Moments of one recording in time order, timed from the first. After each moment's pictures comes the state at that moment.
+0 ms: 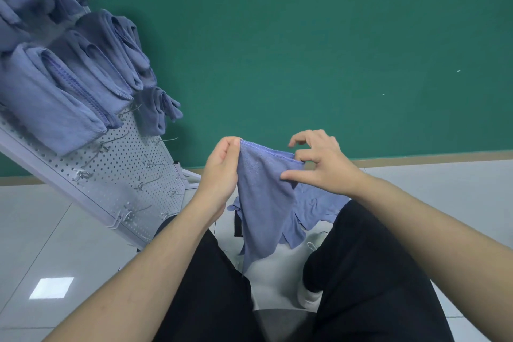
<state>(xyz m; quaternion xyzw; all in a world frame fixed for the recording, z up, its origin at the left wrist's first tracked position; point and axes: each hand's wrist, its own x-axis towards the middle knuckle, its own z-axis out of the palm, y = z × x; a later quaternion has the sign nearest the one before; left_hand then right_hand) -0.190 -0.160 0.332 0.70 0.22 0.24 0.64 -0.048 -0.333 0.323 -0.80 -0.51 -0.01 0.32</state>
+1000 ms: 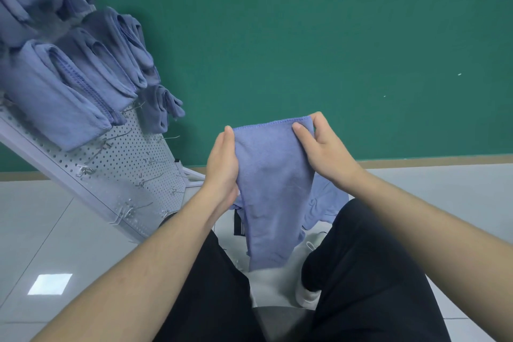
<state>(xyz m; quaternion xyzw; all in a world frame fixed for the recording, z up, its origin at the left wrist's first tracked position) -0.175 -0.166 0.343 0.55 0.28 0.25 0.74 -0.071 -0.317 0.365 -0.79 -0.31 0.10 0.53</state>
